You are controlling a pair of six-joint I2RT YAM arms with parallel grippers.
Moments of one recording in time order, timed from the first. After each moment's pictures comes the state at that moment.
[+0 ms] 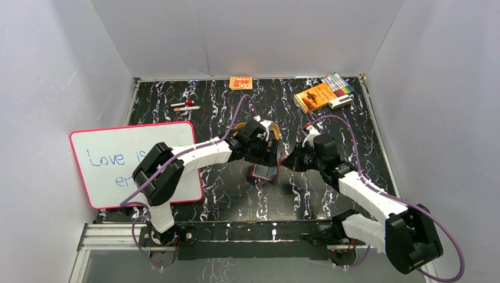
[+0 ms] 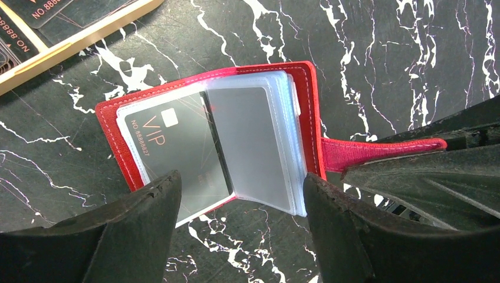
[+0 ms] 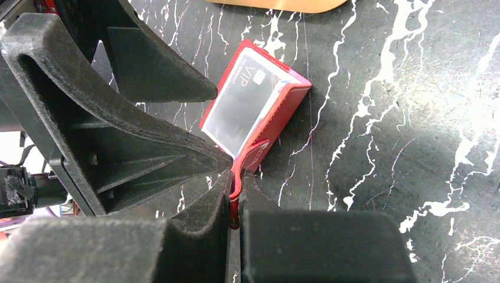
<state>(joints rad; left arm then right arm) -0.86 1.79 1.19 -0.26 0.14 -0.51 0.45 1.05 0.48 -0.03 -0.37 0.52</state>
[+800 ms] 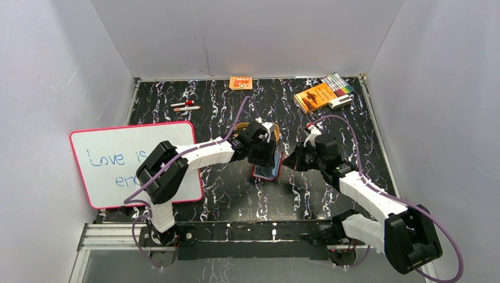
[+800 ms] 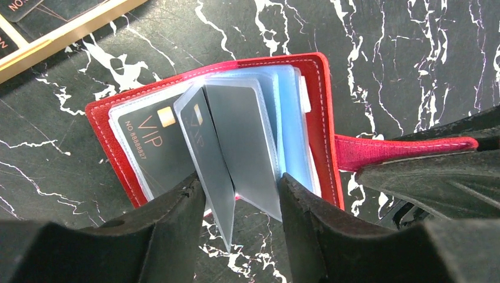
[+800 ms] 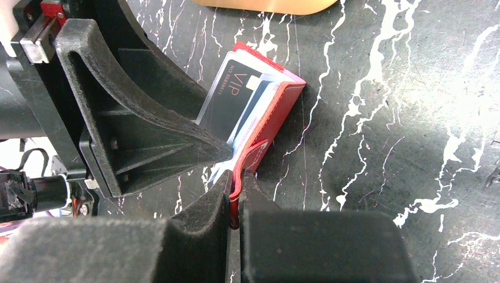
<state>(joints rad) -0.86 1.83 1.20 -0.26 0.15 -0.51 0.43 1.05 0.48 -0.03 -0.38 0.52</state>
